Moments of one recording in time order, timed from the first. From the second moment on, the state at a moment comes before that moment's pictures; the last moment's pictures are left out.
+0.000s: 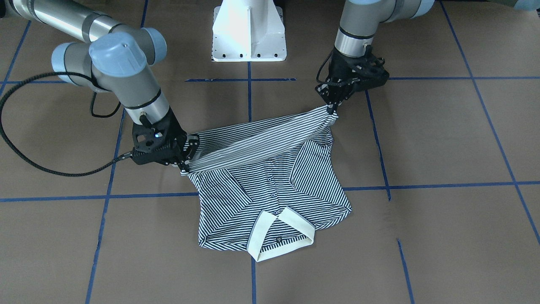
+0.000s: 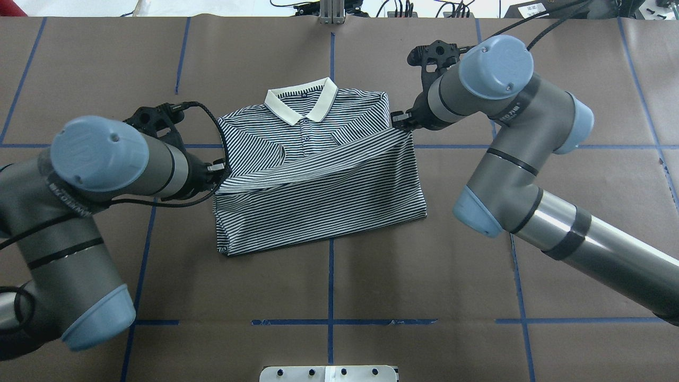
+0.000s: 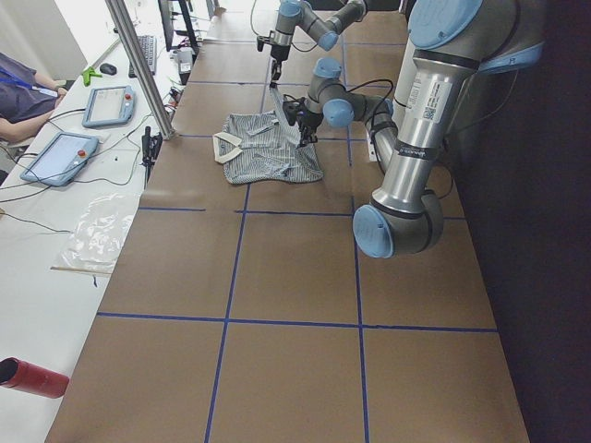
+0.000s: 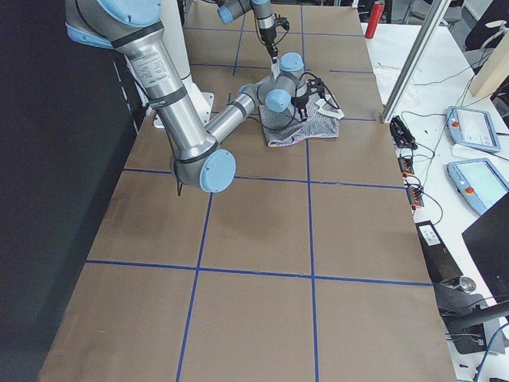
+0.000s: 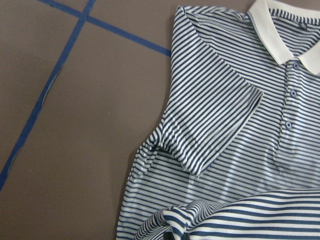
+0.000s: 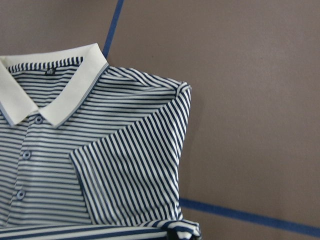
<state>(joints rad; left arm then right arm) -0.61 -1.98 -1.97 -1.64 -1.73 -1.56 0.75 -0.96 1.54 -1.20 1.88 0.95</state>
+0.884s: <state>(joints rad) -0.76 -2.10 -1.46 -2.05 -1.73 -1.51 0.80 -0.72 1.09 -1.03 1.85 0.94</state>
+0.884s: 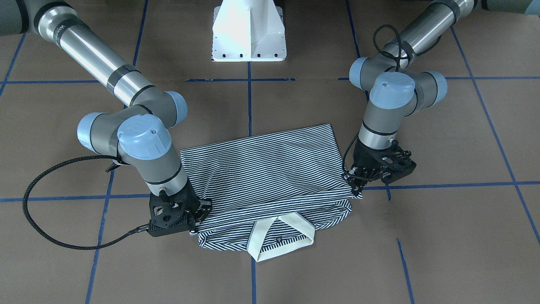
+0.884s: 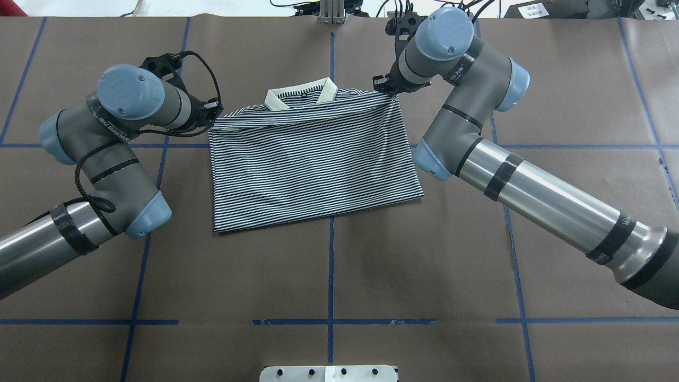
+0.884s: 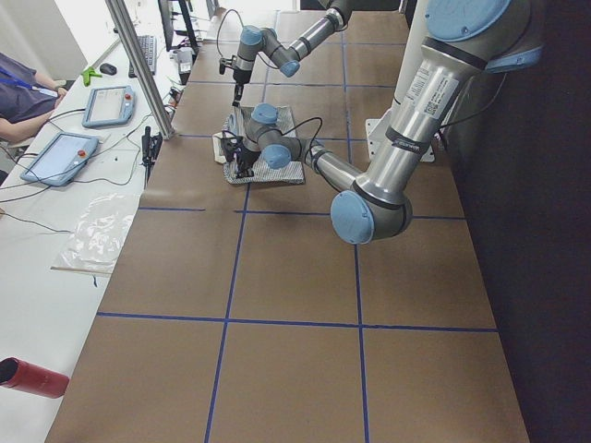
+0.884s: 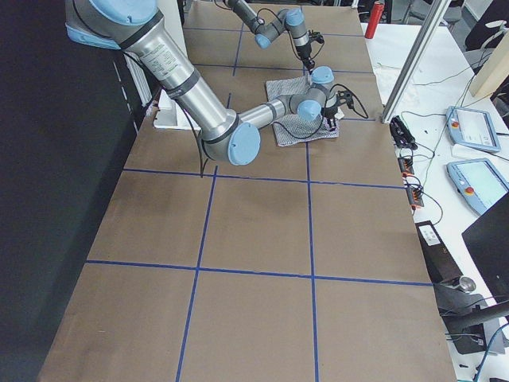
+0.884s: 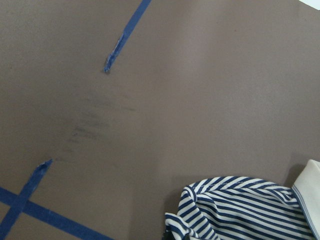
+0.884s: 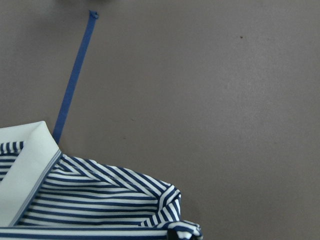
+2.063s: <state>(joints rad) -0.77 -2.12 -1.42 -2.06 -1.73 -1.50 0.81 -0.66 0.99 -1.02 1.82 0.94</state>
